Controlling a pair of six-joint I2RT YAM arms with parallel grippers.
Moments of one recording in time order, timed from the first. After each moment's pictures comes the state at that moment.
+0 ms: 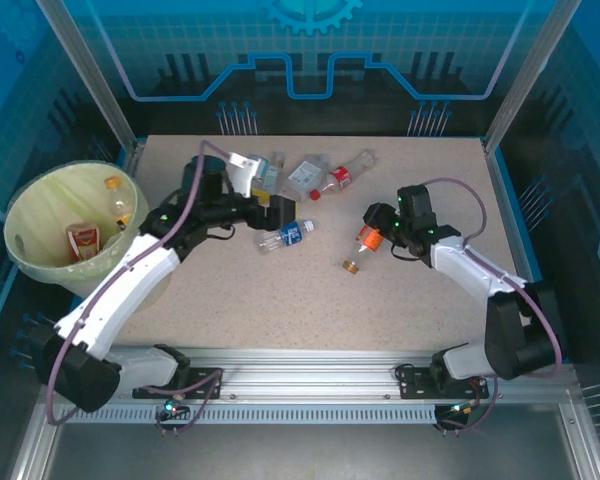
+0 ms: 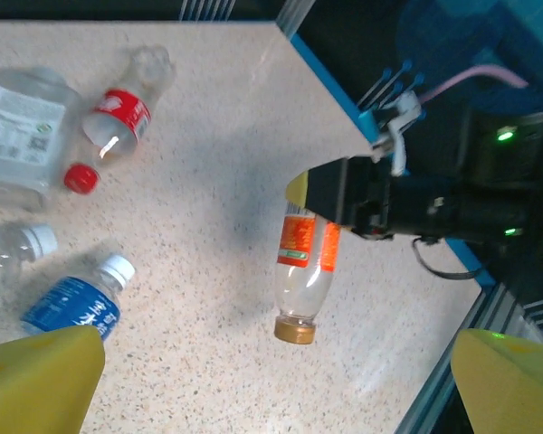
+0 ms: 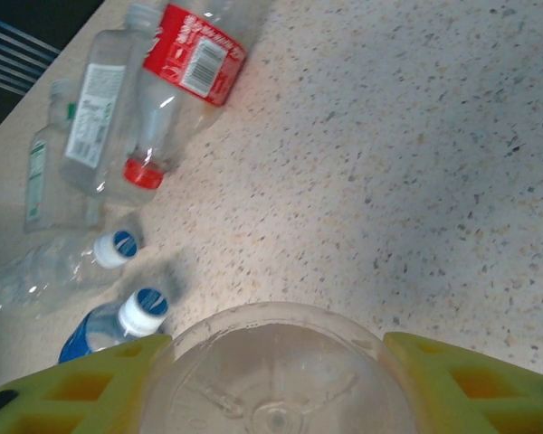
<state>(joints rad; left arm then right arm) -0.43 1.26 1.22 -0.48 0.45 -0.31 0.27 1.38 0.84 -0.20 -0.10 0.79</state>
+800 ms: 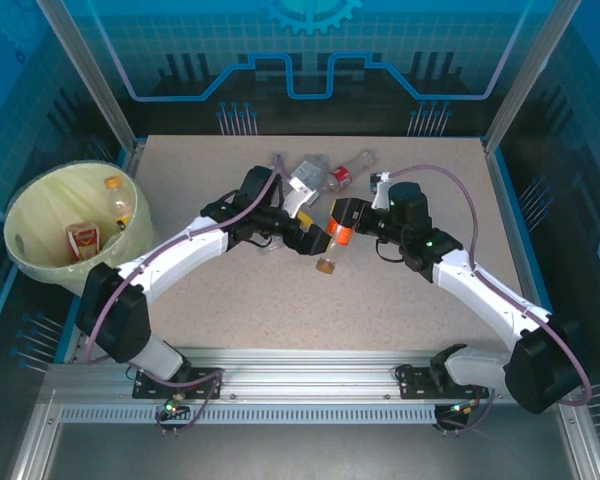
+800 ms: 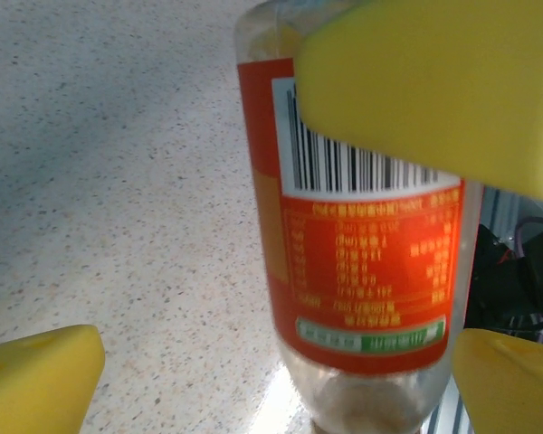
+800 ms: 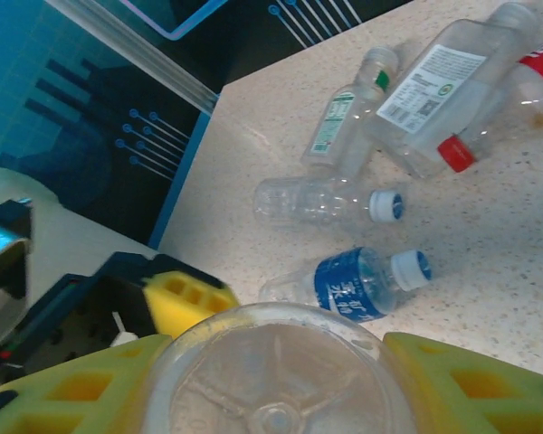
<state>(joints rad) -0.55 1.55 1.22 -0.38 0.62 -0.09 0.47 1.22 0.89 -0.06 -0.28 0.70</state>
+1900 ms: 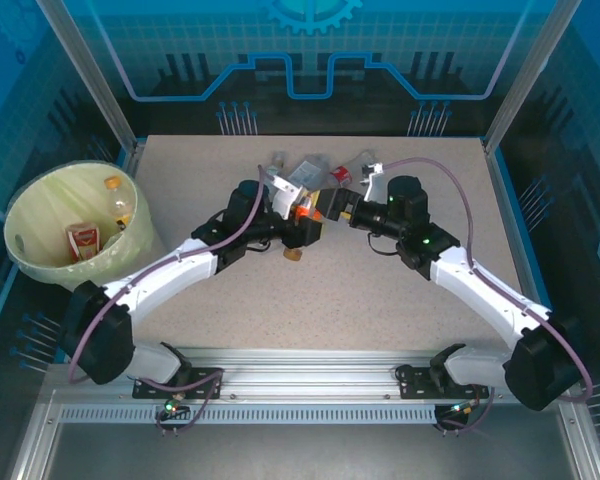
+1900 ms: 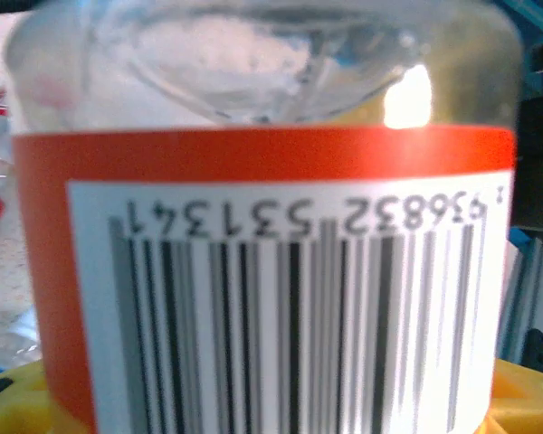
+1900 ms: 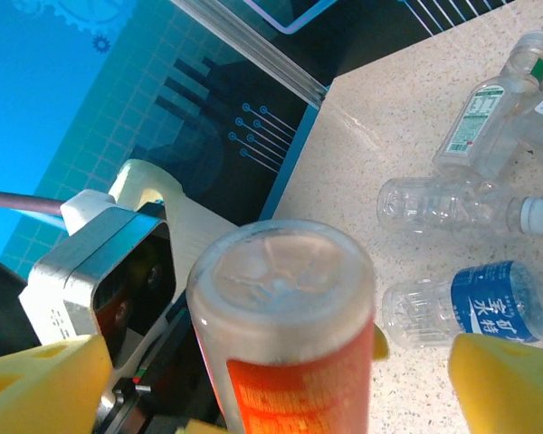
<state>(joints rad) -0.57 1.39 1.00 -0.04 0.38 -0.23 0.50 1.23 0.95 0.04 -0.43 0.80</state>
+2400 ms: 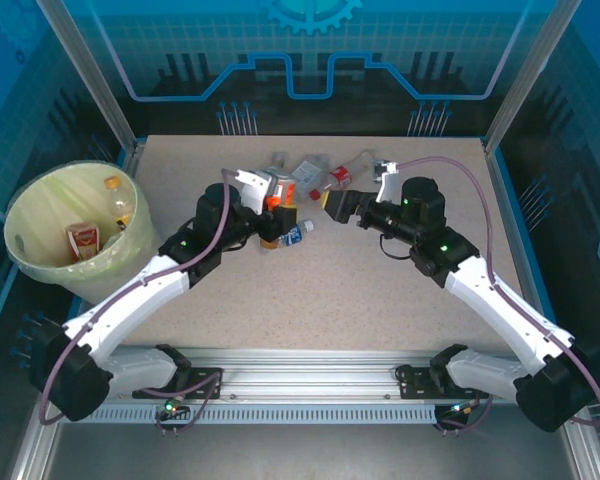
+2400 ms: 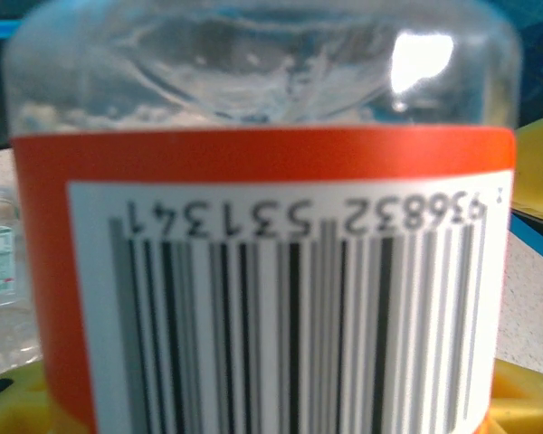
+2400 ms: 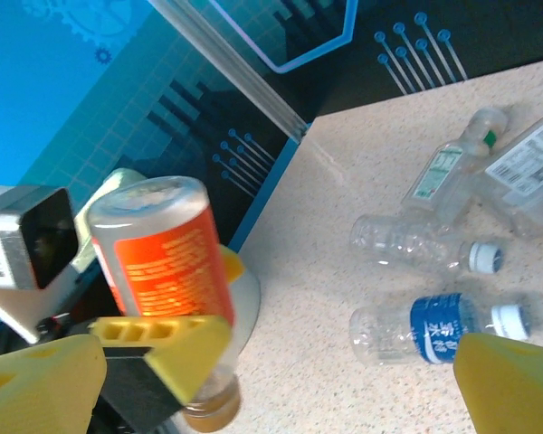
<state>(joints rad) -0.53 1.17 0.95 -0.11 0.16 -0.19 0.50 1.11 0.97 -0.09 -0.34 0.67</state>
